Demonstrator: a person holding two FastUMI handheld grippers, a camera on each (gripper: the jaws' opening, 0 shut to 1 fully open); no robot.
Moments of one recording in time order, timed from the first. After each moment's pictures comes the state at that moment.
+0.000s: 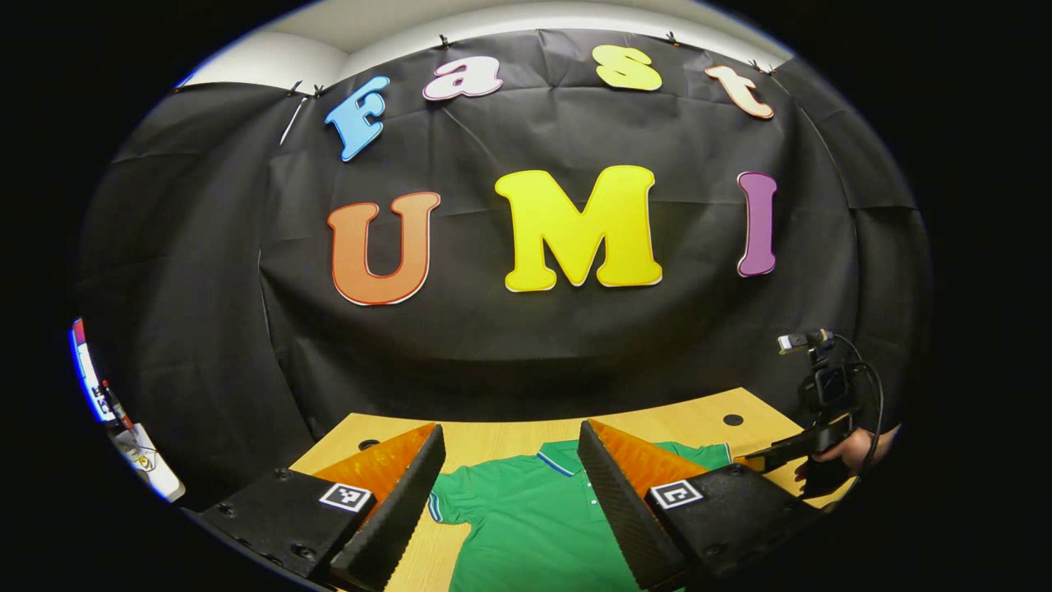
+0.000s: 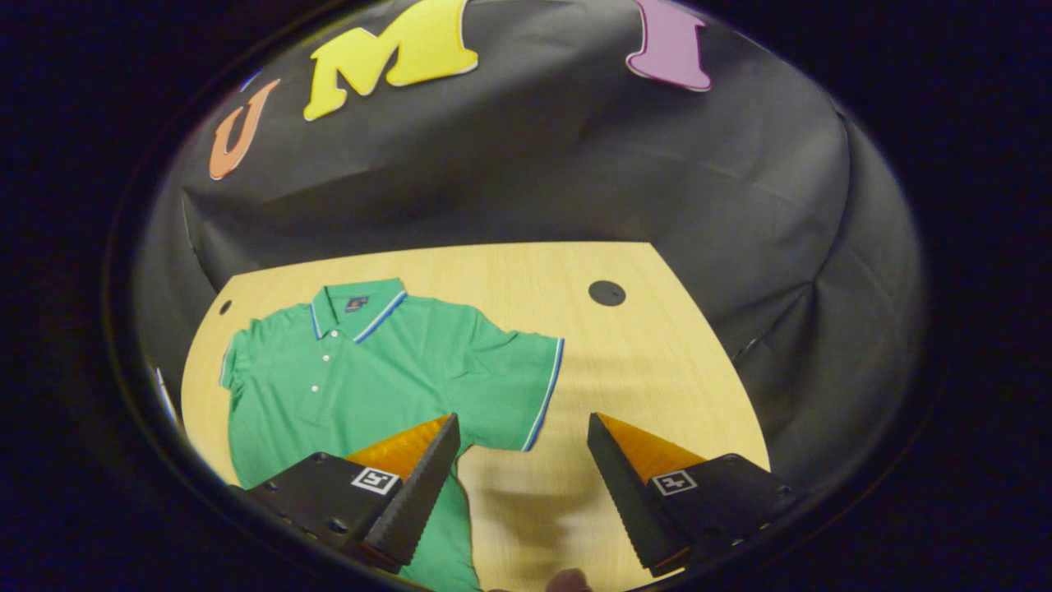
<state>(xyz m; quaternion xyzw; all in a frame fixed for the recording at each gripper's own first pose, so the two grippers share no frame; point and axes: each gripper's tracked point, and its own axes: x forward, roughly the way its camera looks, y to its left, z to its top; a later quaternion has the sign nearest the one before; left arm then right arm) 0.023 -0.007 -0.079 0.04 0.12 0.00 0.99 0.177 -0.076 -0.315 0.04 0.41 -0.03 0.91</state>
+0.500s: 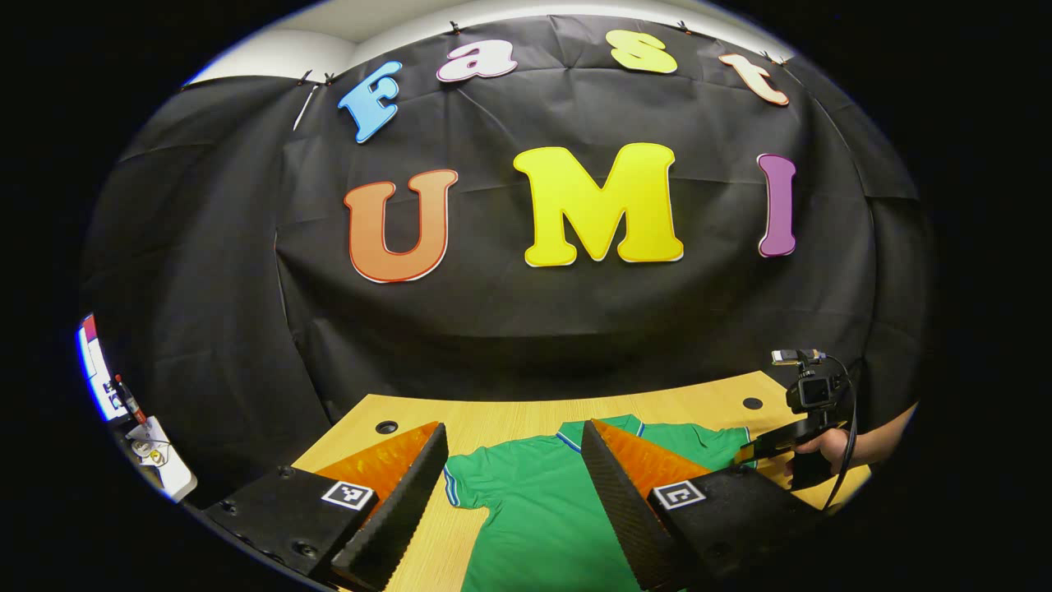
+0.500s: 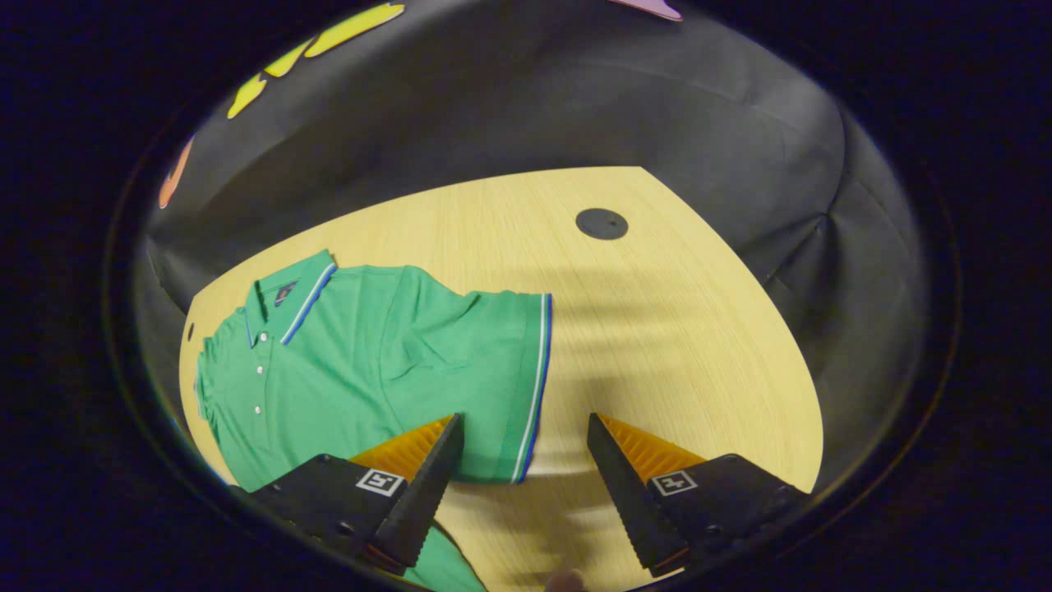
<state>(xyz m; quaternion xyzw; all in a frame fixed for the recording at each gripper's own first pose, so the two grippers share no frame) 0.017 0.006 -0.098 0.05 0.15 0.02 0.99 0.202 -0.088 -0.381 0.09 0.47 -0.08 0.87</state>
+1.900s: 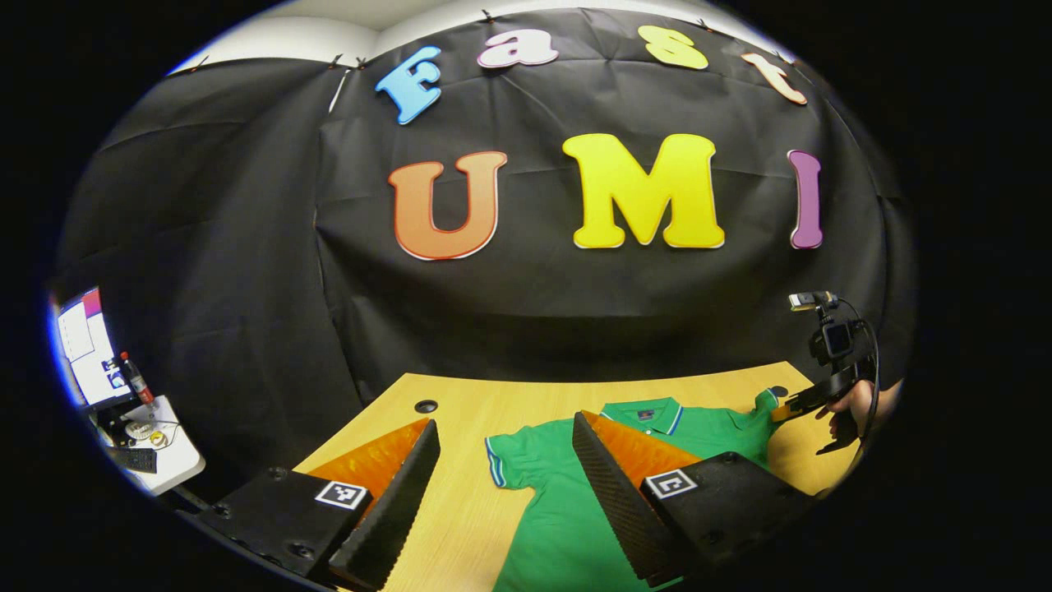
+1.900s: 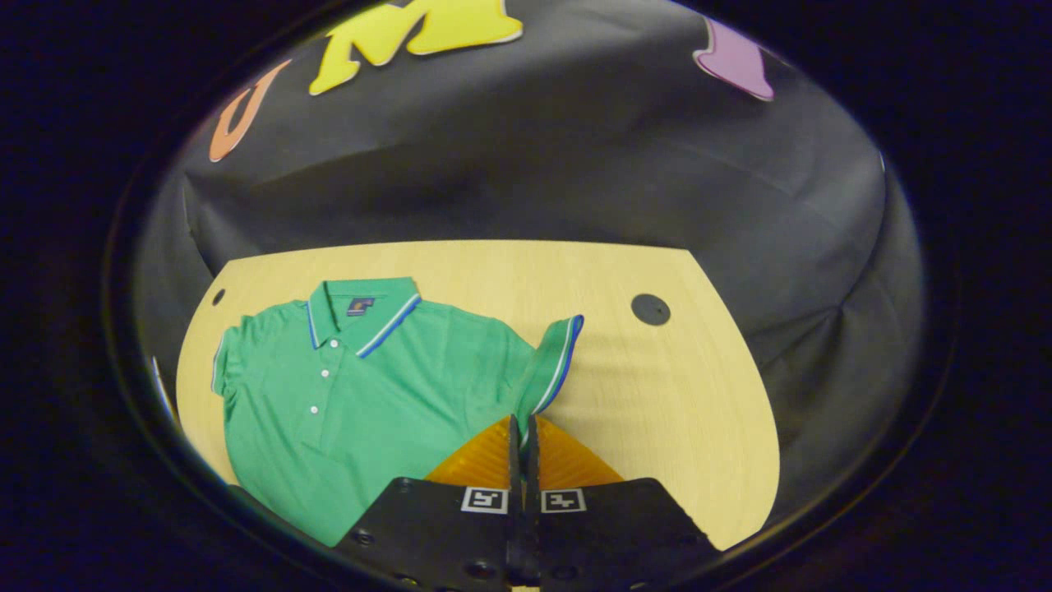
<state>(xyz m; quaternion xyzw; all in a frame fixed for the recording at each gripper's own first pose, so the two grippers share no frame) -0.007 0.082 -0.116 0.02 0.16 0.10 0.98 0.226 -0.021 -0.287 -0.02 0.40 0.01 0.91</state>
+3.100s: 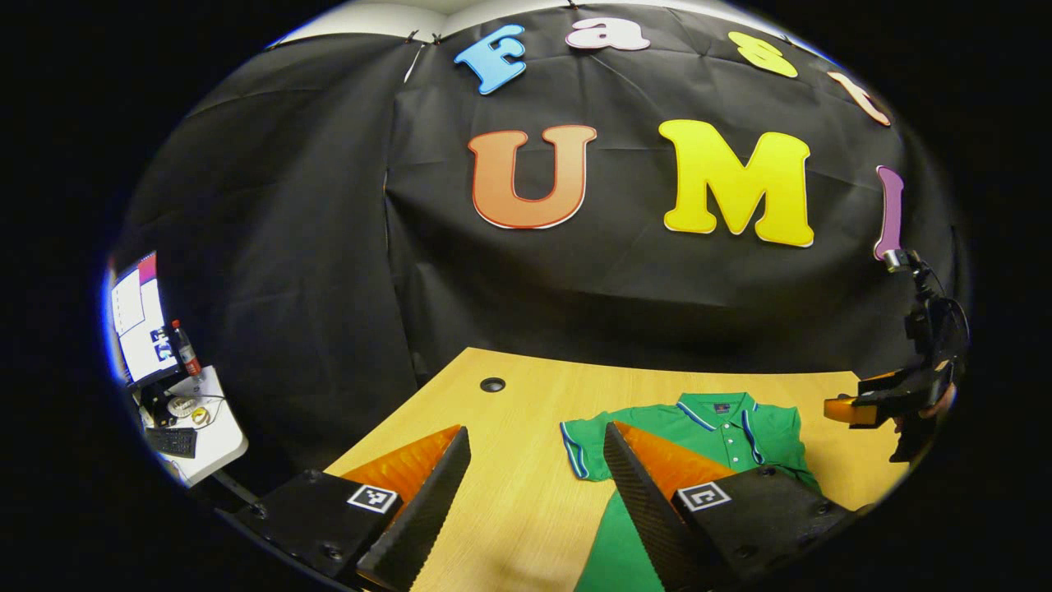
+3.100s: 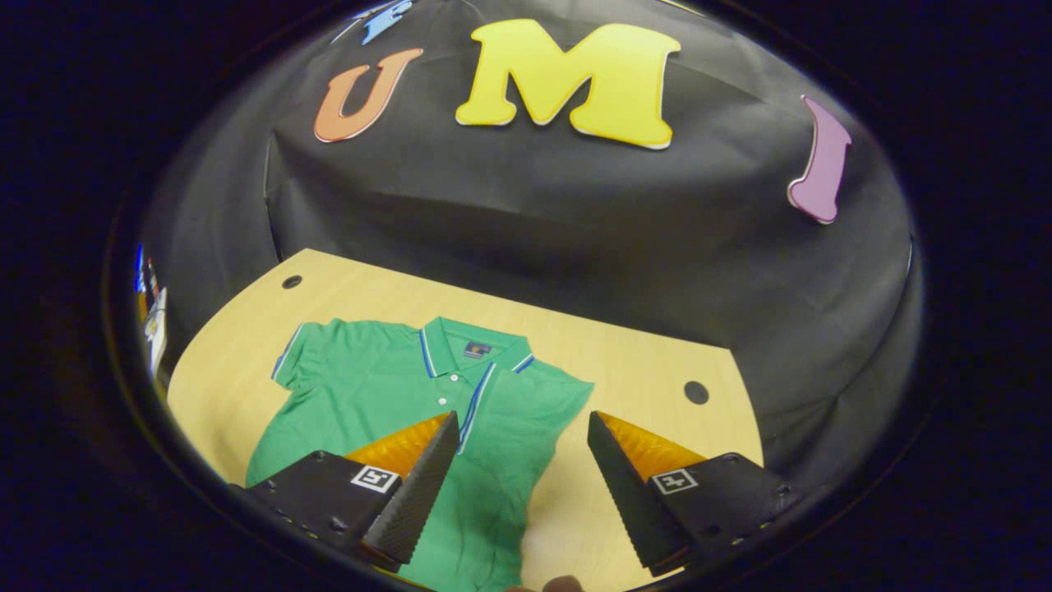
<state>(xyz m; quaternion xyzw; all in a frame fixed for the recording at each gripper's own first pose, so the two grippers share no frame) 0.006 0.152 -0.155 -0.01 0.20 0.10 0.98 0.174 0.066 -0.200 -0.10 0.29 0.08 0.95</state>
